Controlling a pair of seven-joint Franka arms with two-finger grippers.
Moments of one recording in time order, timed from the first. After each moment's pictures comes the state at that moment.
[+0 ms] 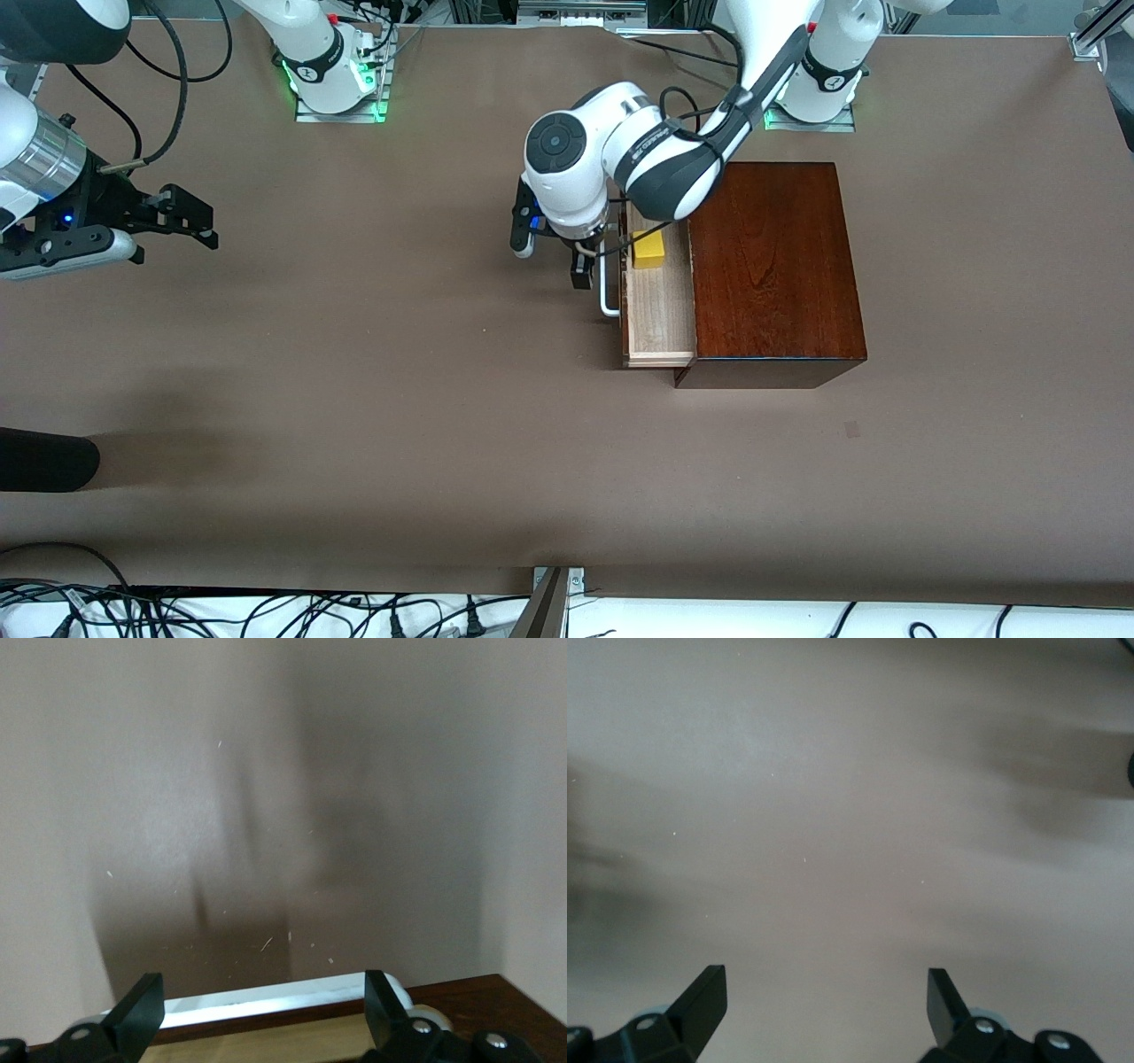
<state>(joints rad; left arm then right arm) -0.61 0.64 -0.25 -1.43 0.22 1.88 0.75 0.14 0.04 -0.06 -1.65 0.05 1.71 -0.13</state>
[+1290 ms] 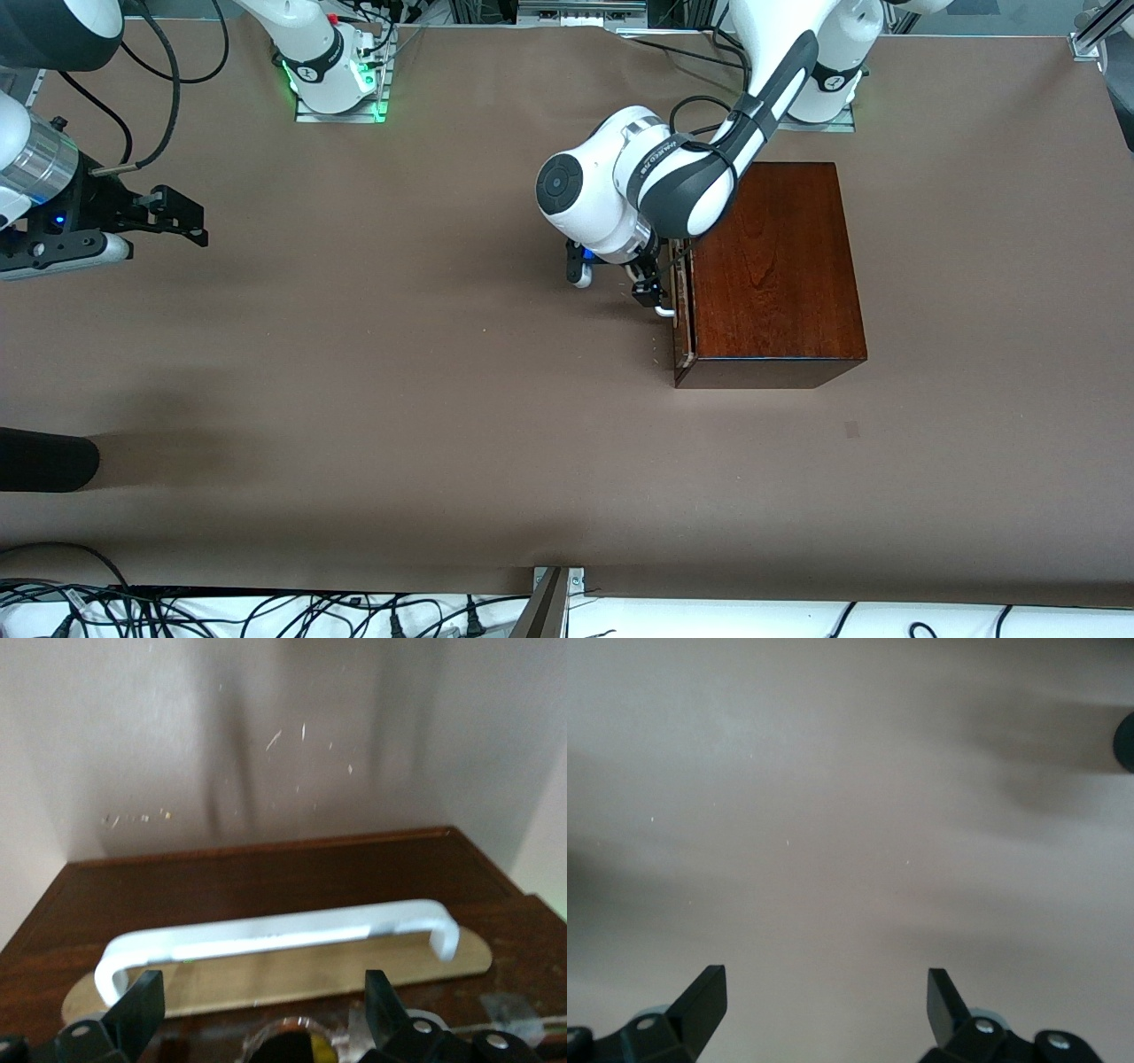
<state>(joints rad) -0.60 0.63 -0.20 -1.41 0.42 1.58 0.73 0.12 0.05 -0.06 -1.64 0.02 1.66 -0.13</state>
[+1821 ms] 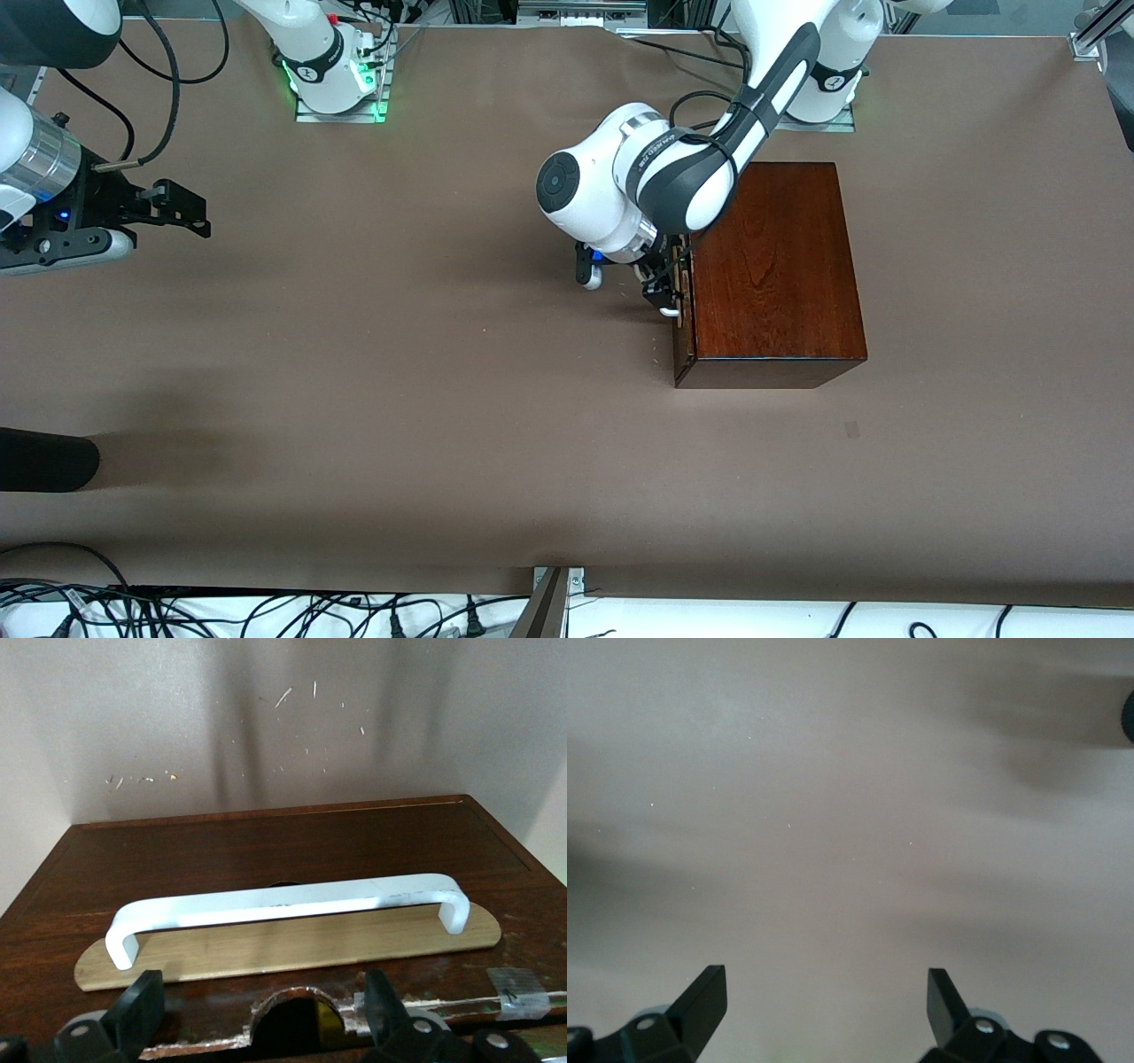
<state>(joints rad) -0.60 0.63 -0.20 -1.42 0.45 1.55 0.72 0.12 0.05 -0.06 -1.64 0.02 1.63 -0.11</state>
